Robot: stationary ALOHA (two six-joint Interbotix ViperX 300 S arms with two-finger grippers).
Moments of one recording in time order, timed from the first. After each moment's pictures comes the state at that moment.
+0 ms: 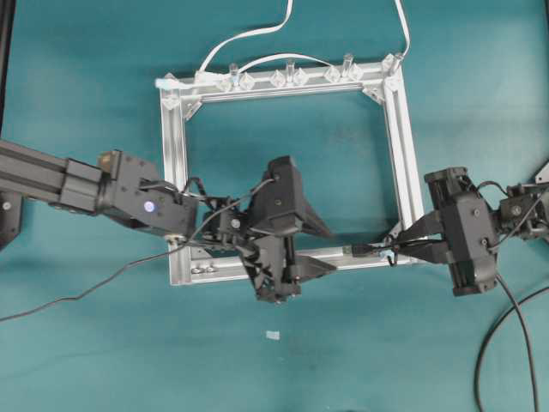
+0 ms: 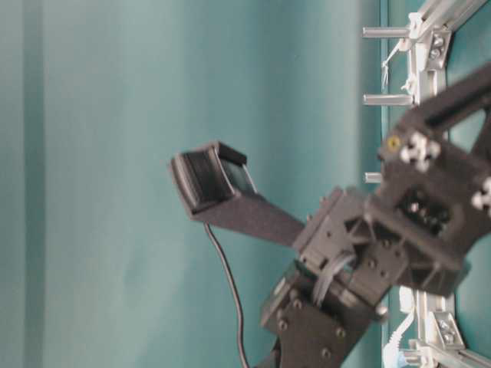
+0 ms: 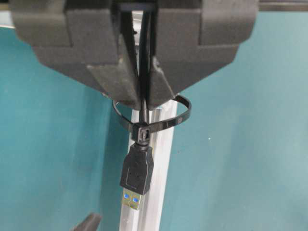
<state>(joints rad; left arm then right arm) -0.13 0.32 0.45 -0.06 -0.28 -0.25 0.23 -0.32 1.15 0.27 -0.21 -0.14</state>
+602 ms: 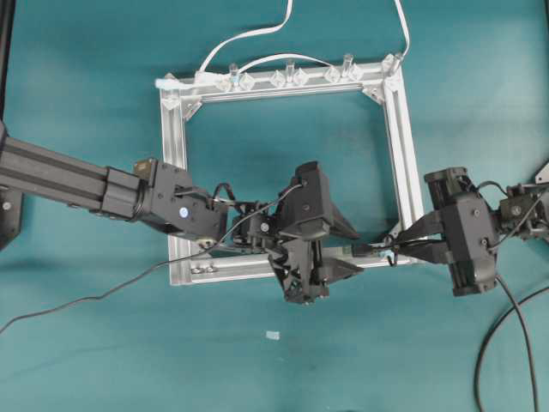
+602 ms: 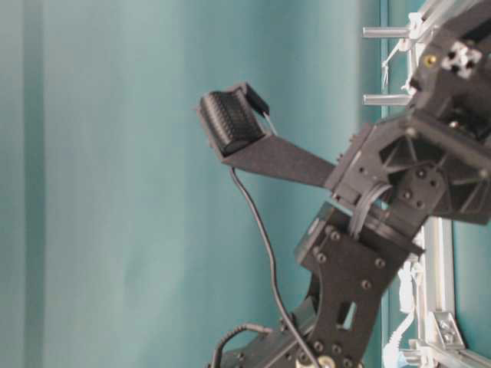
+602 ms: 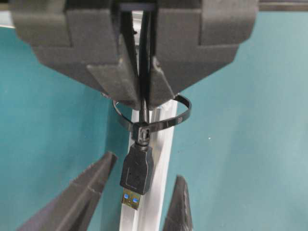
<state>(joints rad) -0.13 0.43 0.34 -0.06 -0.31 -0.24 0.23 -0.32 1.15 0.27 -0.21 -0.14</state>
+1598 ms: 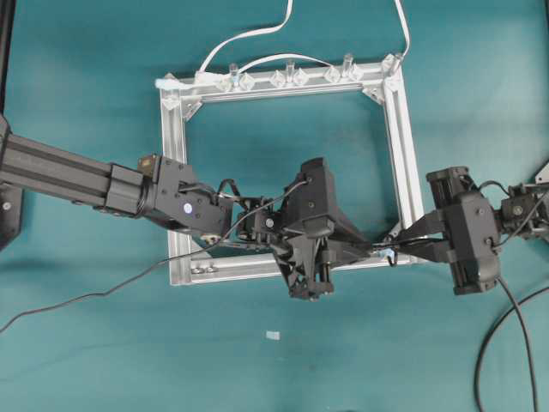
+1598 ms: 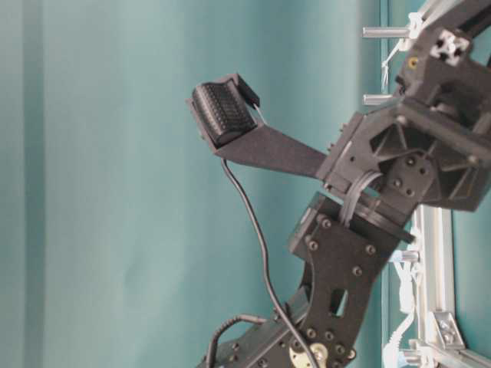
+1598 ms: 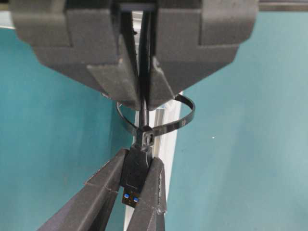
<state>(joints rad) -0.12 0.43 0.32 -0.05 -0.31 -0.22 0.23 -0.32 1.17 0.27 -0.22 -0.14</state>
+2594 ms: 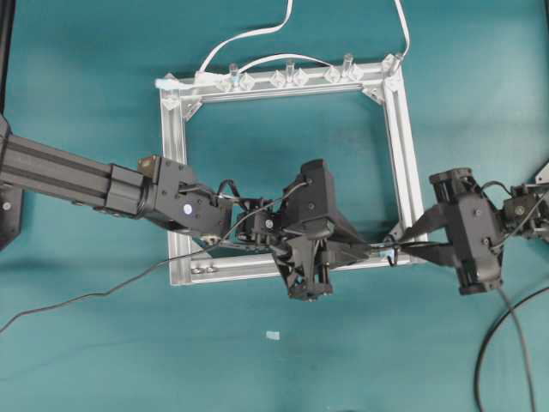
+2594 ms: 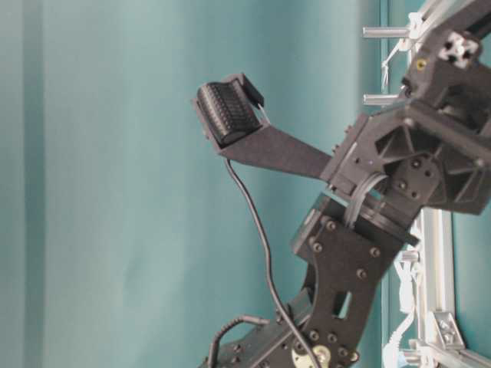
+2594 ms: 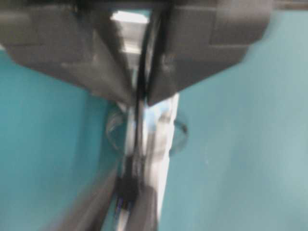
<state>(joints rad) -0.12 0.43 0.33 -0.05 -0.30 -0.22 0.23 -0.32 1.18 0.27 -0.22 -0.14</state>
